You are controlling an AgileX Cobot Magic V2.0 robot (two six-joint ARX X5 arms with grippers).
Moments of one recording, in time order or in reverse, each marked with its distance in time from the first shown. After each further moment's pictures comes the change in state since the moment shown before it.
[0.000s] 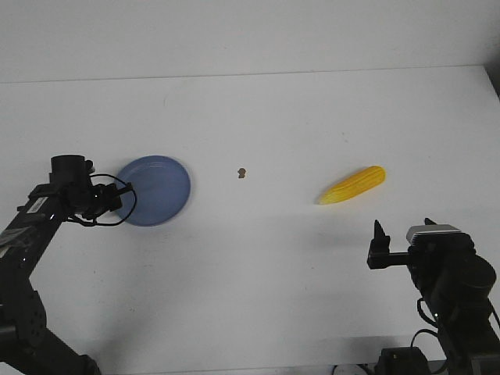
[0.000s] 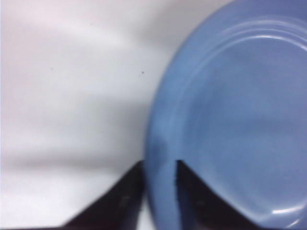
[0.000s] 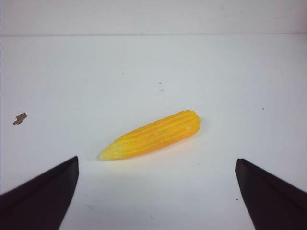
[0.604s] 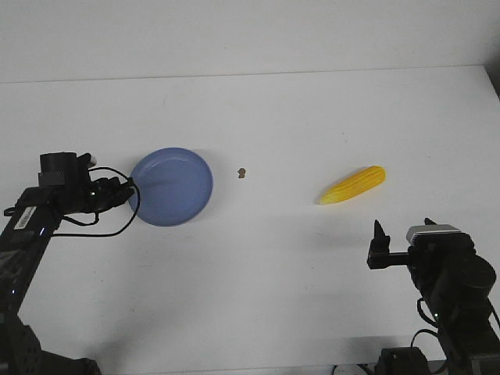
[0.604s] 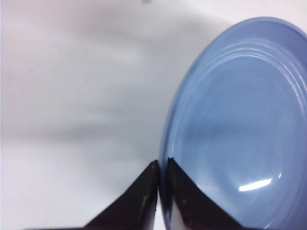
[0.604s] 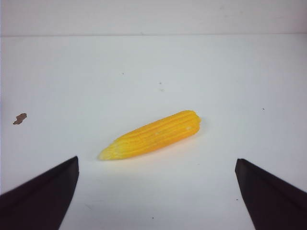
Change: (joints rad) left arm -0.029 -0.175 0.001 -0.055 0.275 0.005; right arm 0.000 0.000 0.000 0.000 0.000 0.000
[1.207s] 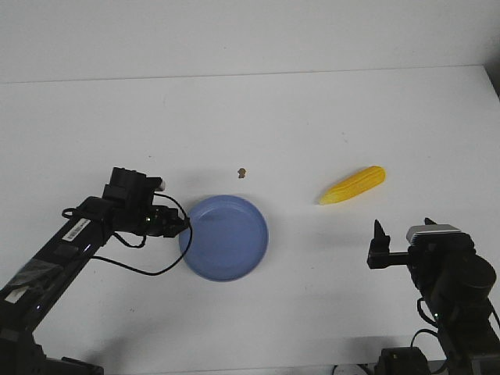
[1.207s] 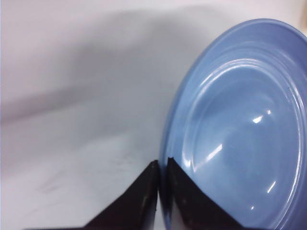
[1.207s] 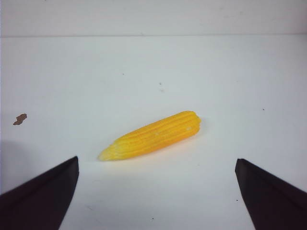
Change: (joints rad) left arm -0.344 -0.014 -0.095 -0.046 0.008 0.083; right arm 0.000 0.000 0.000 0.002 0.000 0.000
